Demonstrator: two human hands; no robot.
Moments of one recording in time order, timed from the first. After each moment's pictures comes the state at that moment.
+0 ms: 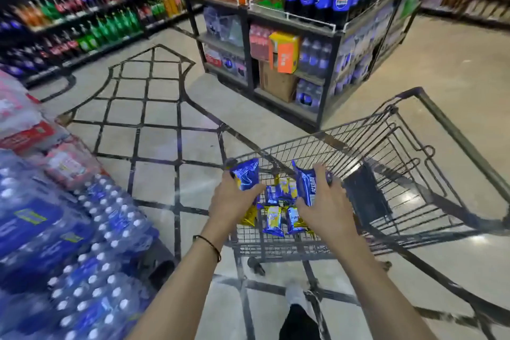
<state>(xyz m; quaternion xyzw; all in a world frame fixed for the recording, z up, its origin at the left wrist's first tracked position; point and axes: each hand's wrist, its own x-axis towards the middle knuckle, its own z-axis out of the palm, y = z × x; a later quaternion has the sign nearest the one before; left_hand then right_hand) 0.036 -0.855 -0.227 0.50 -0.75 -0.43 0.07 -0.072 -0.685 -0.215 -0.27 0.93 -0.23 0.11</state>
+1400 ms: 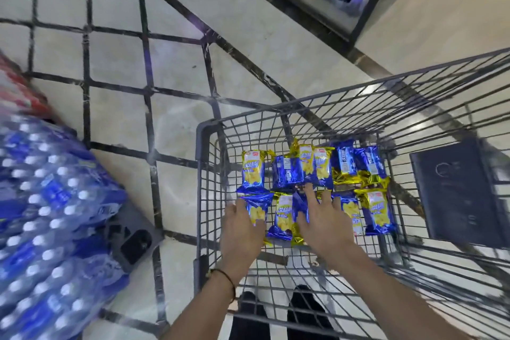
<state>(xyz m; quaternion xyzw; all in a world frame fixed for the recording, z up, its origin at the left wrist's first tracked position) -0.055 -0.945 -0.593 0.52 -0.76 -0.36 -0.13 -0.192 -0.829 -0.590 -0.32 0.90 0.07 0.30</state>
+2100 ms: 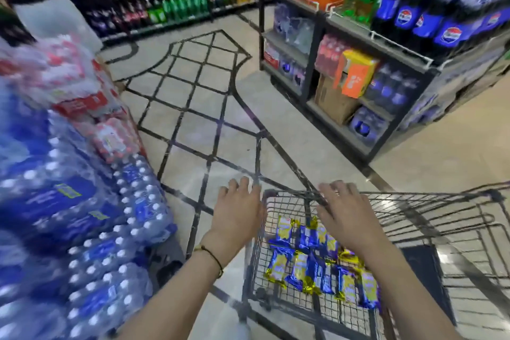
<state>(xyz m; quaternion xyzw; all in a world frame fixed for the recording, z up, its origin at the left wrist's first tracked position) 0.022 -1.007 -0.226 0.38 -0.93 0.02 -0.01 -0.178 -0.871 -0.225 -0.55 0.83 -0.02 0.04</state>
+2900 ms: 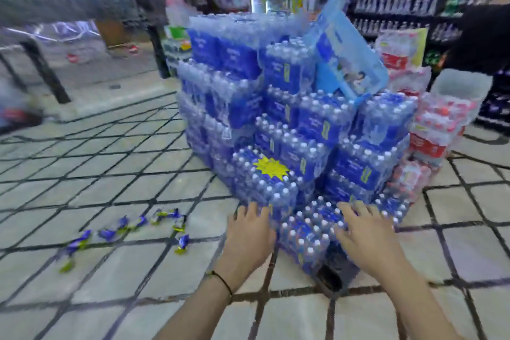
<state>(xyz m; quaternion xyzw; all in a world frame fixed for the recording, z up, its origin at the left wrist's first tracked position) 0.363 -0.704 -0.157 0.89 -0.43 0.10 0.09 0.187 -0.876 -0.123 -0.95 0.32 -0.07 -0.02</state>
